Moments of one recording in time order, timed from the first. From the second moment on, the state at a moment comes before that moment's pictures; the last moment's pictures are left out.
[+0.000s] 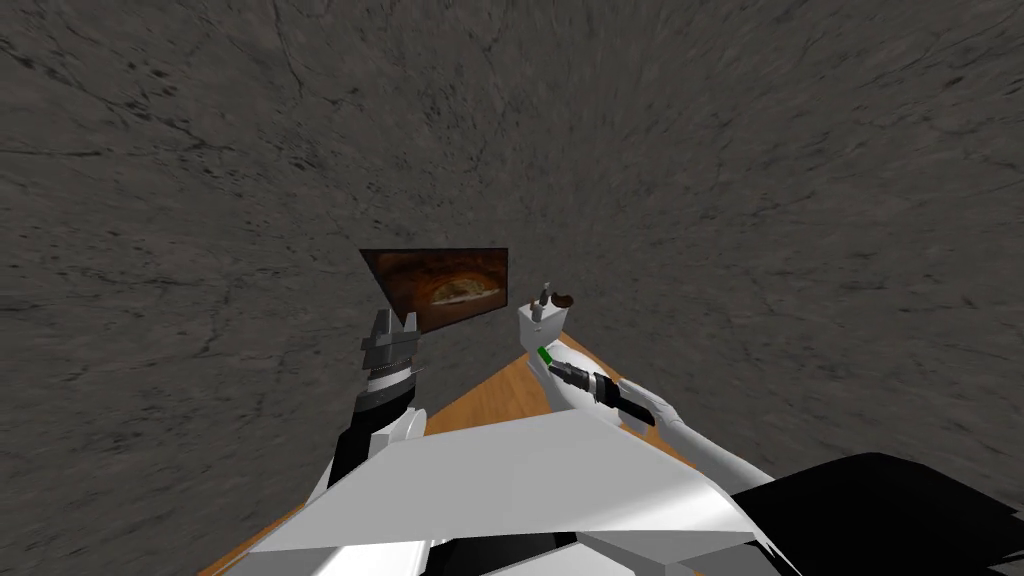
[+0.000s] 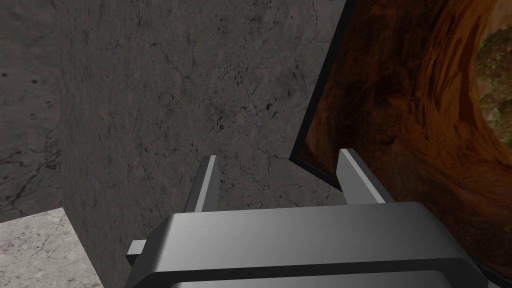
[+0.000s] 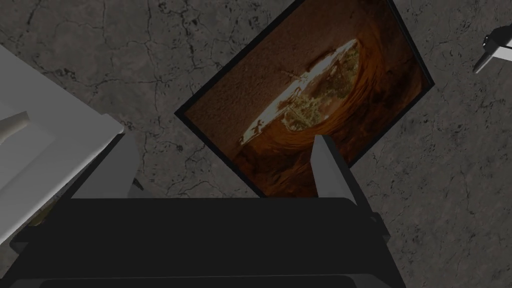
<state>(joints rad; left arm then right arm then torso) 0.49 -0.03 -0.04 -2.23 0.07 -0.59 0.04 0.18 -0.87 0.40 -1.29 0.37 -0.97 -0.04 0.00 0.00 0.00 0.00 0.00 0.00</state>
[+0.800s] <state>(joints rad) 0.49 -0.03 -0.04 -2.23 0.07 -0.59 0.04 0.04 -1.04 0.52 -1.00 0.44 -1.06 -0.01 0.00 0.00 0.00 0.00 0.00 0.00</state>
